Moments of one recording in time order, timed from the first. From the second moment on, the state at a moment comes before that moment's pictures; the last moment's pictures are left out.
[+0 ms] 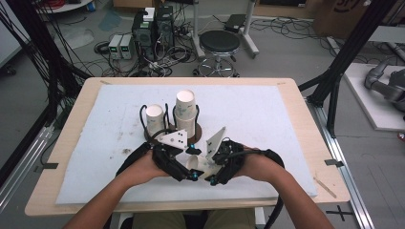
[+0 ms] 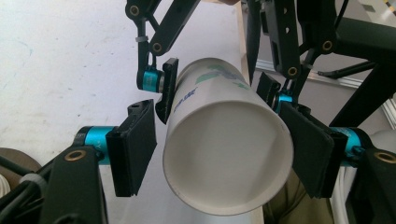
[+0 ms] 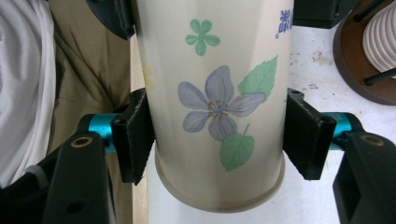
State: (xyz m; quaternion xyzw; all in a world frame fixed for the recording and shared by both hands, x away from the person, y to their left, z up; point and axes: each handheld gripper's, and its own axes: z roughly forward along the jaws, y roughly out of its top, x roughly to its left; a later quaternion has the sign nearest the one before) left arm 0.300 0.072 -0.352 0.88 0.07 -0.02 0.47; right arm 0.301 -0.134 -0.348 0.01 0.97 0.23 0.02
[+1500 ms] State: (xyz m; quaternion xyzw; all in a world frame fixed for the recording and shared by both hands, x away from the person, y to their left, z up) left arm 0.304 0.118 -0.371 0.79 0.11 0.00 0.60; right arm 0.287 -0.209 -0.351 0.14 0.83 0.53 0.09
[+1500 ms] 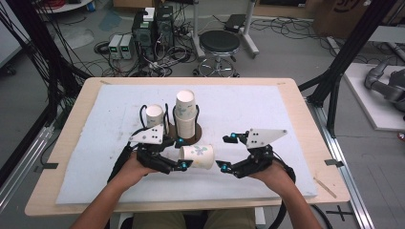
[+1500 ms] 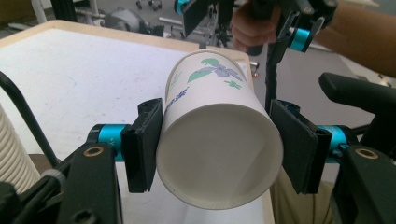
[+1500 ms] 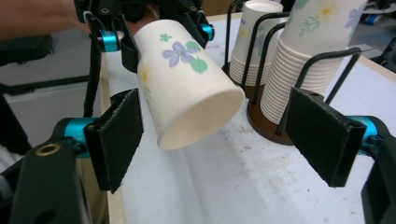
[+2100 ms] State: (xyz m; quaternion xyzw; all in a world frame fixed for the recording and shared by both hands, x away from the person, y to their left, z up) left arm 0.298 0.122 -0.380 0.76 0.10 -0.01 0.64; right arm 0.281 -0.215 -0.385 0.16 0.80 0.57 0.06
